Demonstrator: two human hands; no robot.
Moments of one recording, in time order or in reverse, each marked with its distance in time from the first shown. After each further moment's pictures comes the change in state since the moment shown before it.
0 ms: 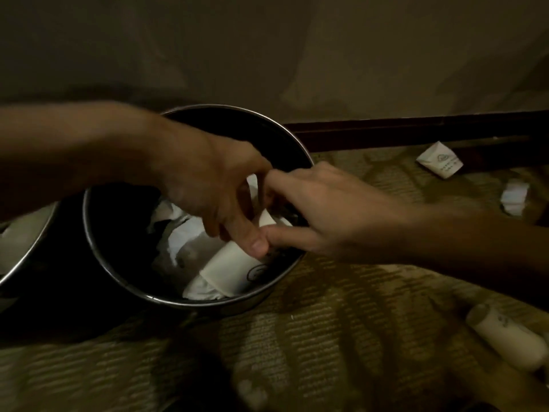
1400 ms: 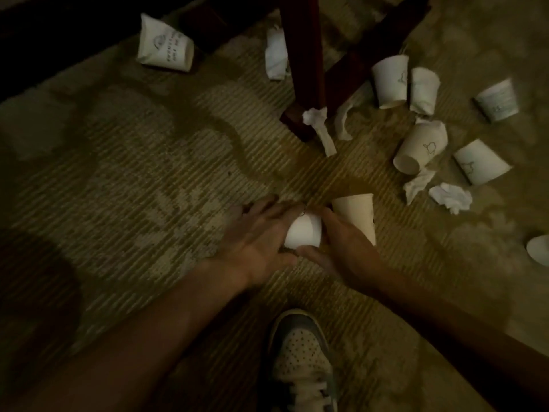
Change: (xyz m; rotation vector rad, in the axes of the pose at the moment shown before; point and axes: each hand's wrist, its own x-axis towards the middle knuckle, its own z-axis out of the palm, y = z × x) left_hand 0.350 0.199 0.281 0.531 0.089 0.536; right_hand -0.378 0.195 0.177 0.390 0.401 1.122
